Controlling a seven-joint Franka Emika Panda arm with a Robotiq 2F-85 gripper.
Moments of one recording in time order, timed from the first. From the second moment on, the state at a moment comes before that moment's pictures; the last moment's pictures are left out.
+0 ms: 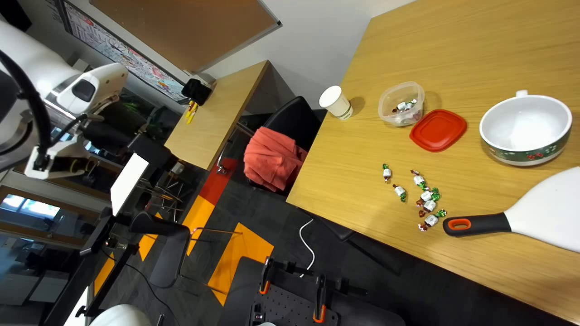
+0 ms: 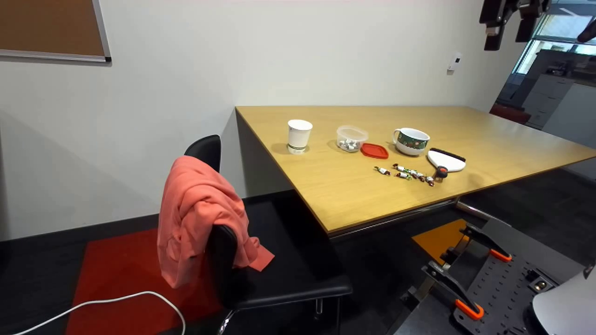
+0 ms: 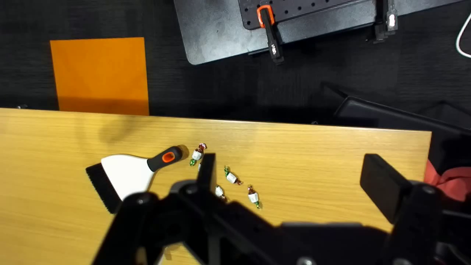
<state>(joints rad) -0.13 -0.61 0.06 -2.34 -0.20 1.58 0.16</state>
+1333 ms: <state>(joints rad) -0.27 -0.37 -0.22 -2.43 -0.22 2.17 0.12</state>
